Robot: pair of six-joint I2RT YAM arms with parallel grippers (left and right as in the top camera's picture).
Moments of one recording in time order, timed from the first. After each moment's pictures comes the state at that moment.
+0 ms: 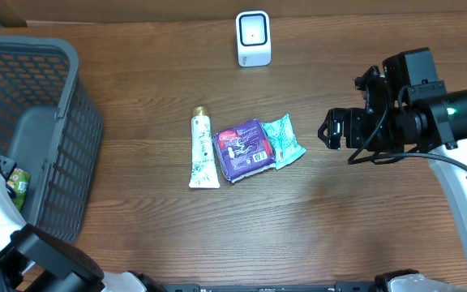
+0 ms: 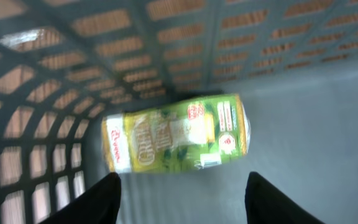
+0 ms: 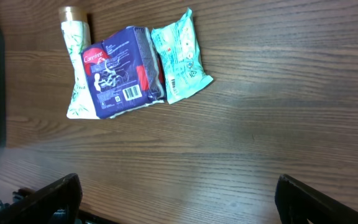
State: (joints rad) left arm 0.82 1.64 1.33 -0.75 -0.30 -0.38; right arm 0.20 1.43 1.55 -1.34 -0.30 0.23
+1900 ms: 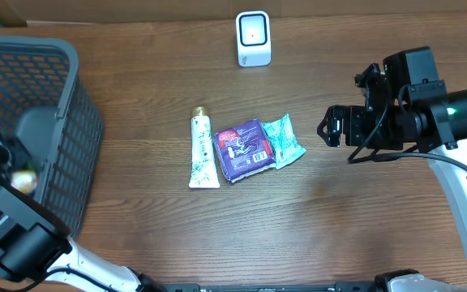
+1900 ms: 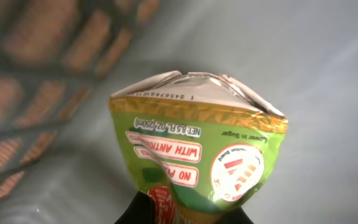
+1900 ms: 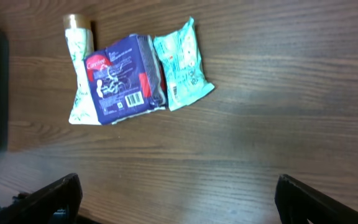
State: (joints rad) left arm 0.81 1.99 1.63 -0.89 0.01 0.15; right arm 0.20 1.43 1.55 -1.30 -0.30 0.23
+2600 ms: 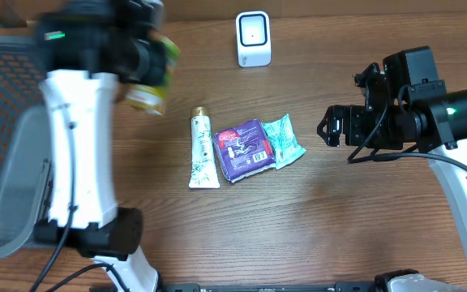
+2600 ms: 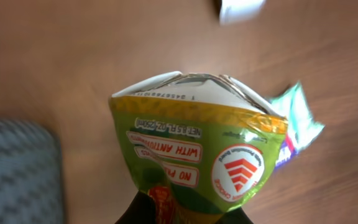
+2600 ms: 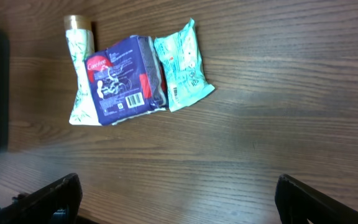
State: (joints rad) left arm -0.12 1.89 2.37 -1.62 0.07 0.01; right arm 0.20 1.43 1.55 -1.31 -0.30 0.23
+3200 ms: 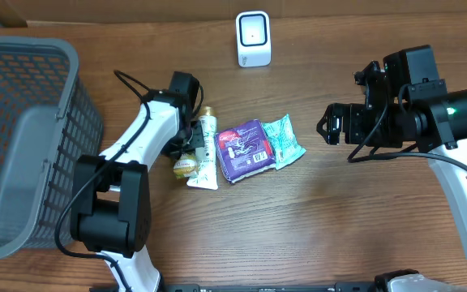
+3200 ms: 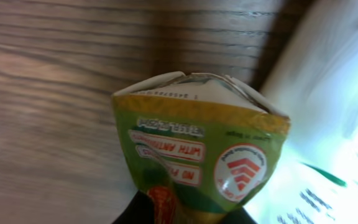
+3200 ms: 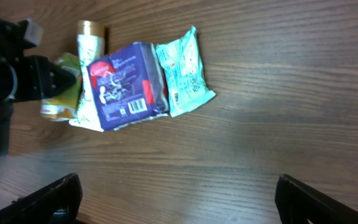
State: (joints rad) left arm -0.21 1.92 1.31 -0.90 -0.08 -0.40; right arm 0.20 1.43 1.55 -1.28 -0.30 0.23
